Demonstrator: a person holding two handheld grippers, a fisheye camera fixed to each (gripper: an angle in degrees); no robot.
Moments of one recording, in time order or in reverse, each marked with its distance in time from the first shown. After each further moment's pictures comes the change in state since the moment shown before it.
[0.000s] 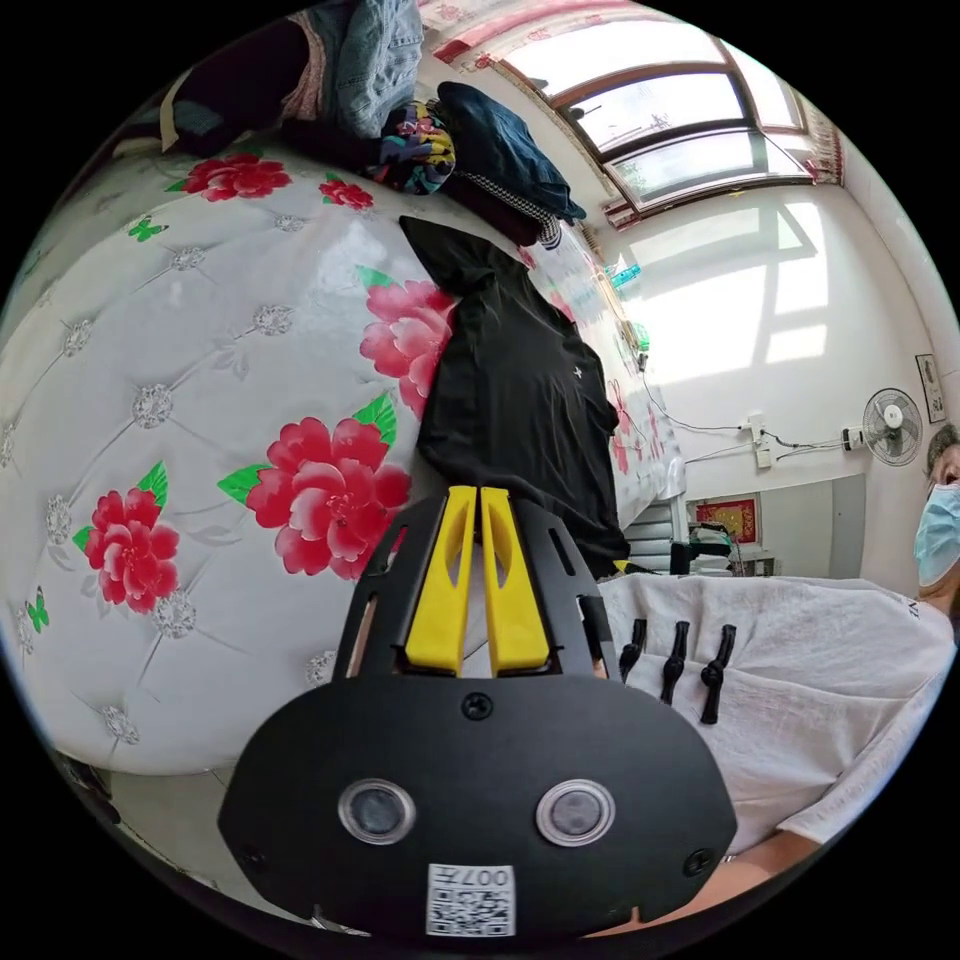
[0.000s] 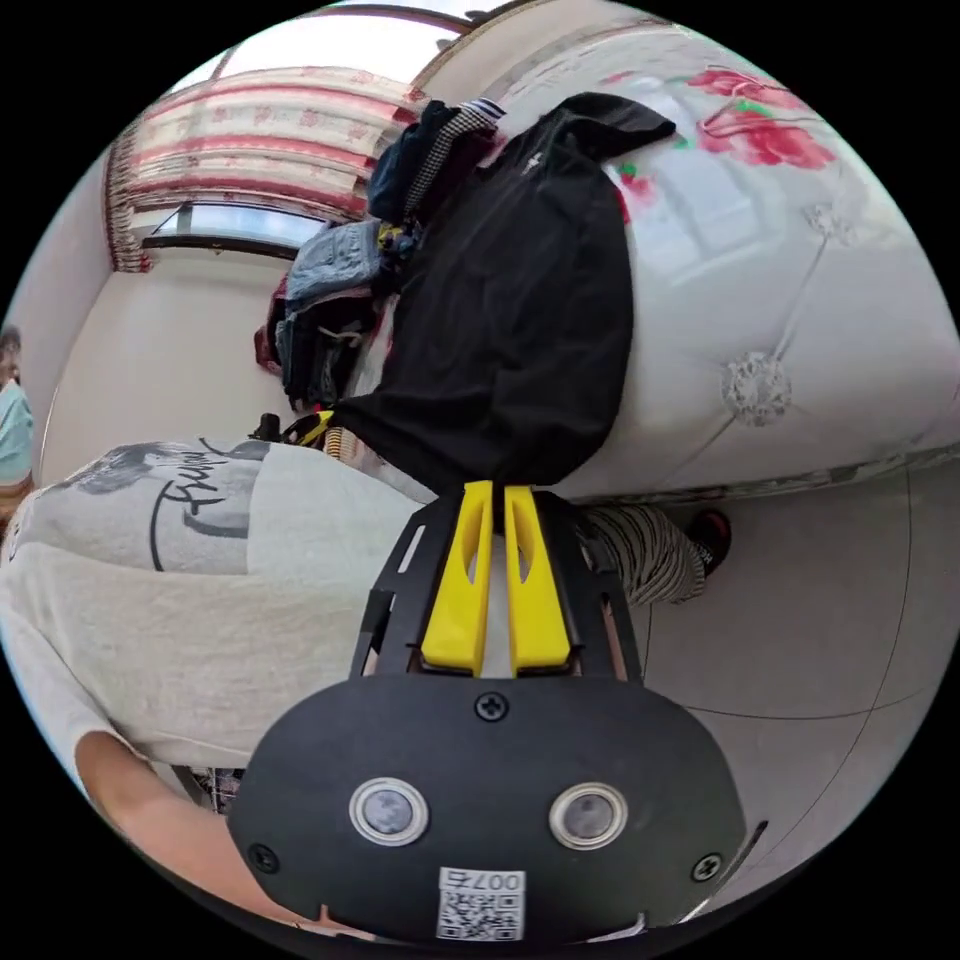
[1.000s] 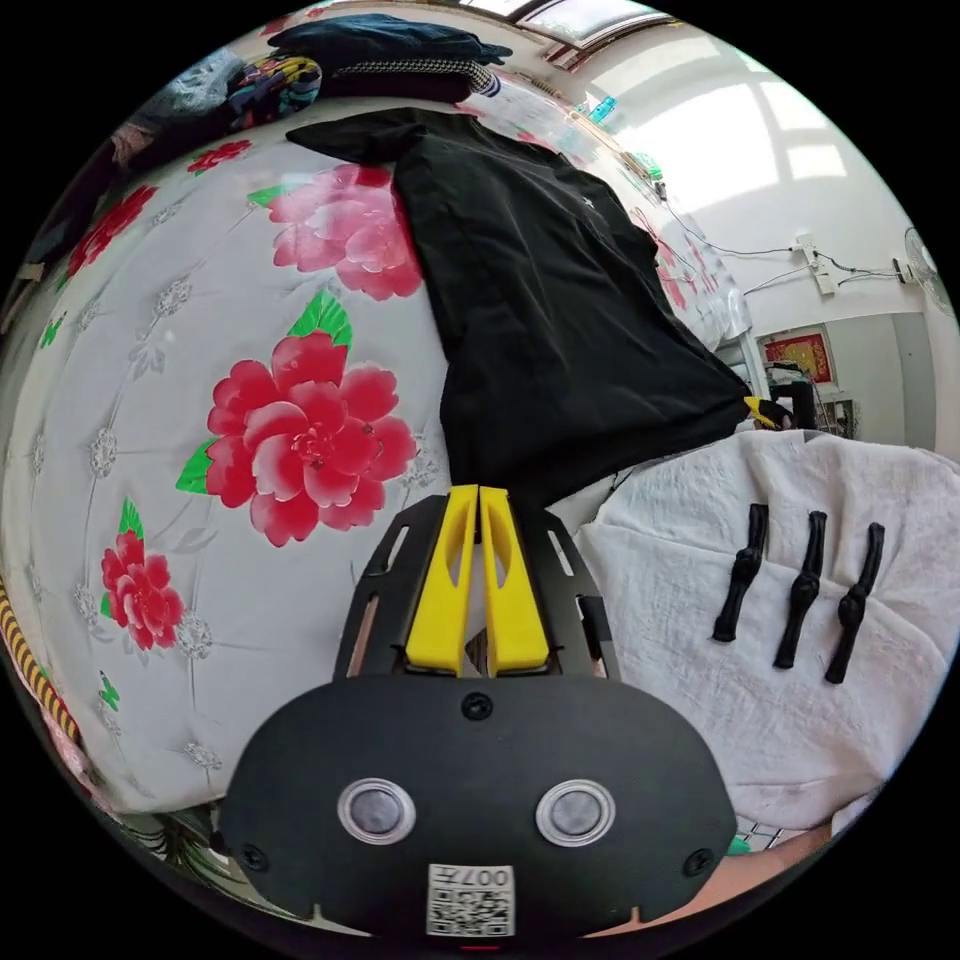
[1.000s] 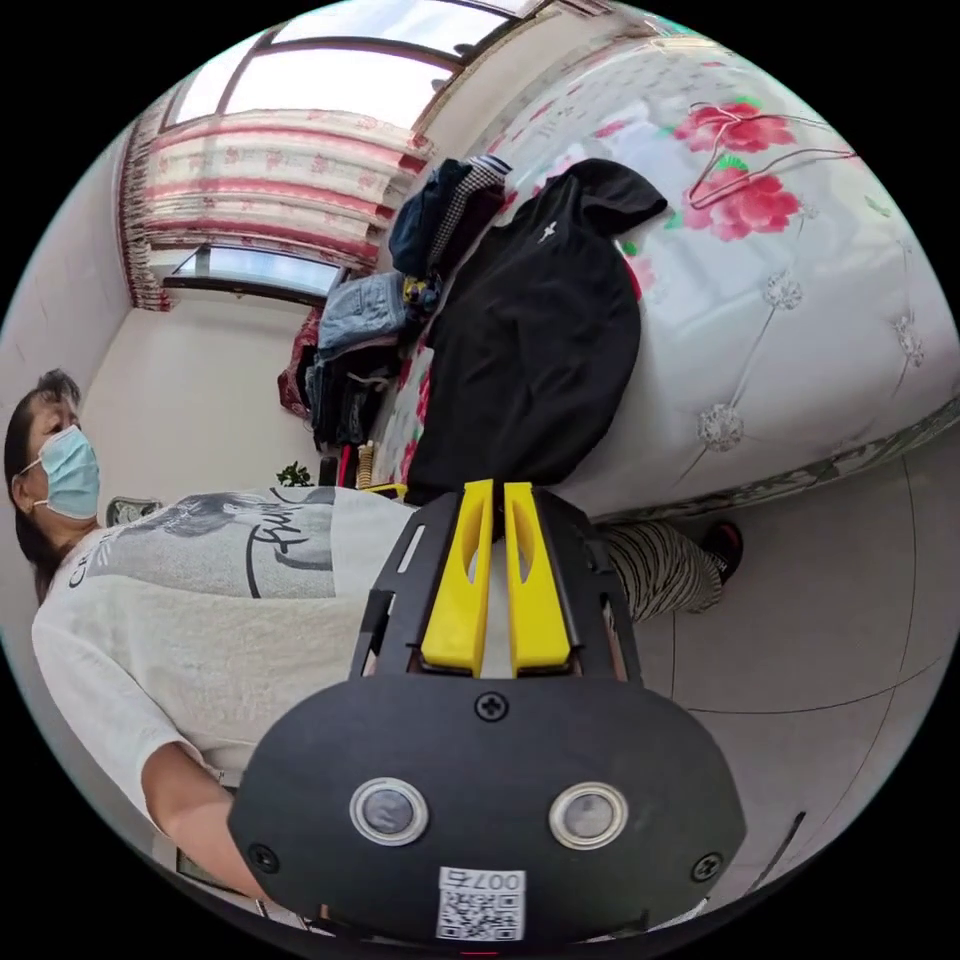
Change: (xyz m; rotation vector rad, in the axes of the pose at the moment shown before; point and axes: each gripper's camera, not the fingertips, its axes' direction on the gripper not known) left arm 0.045 0.044 0.121 -0.357 -0.227 0.287; right arm -0.027 0.000 -0.047 0.129 -0.044 0.064
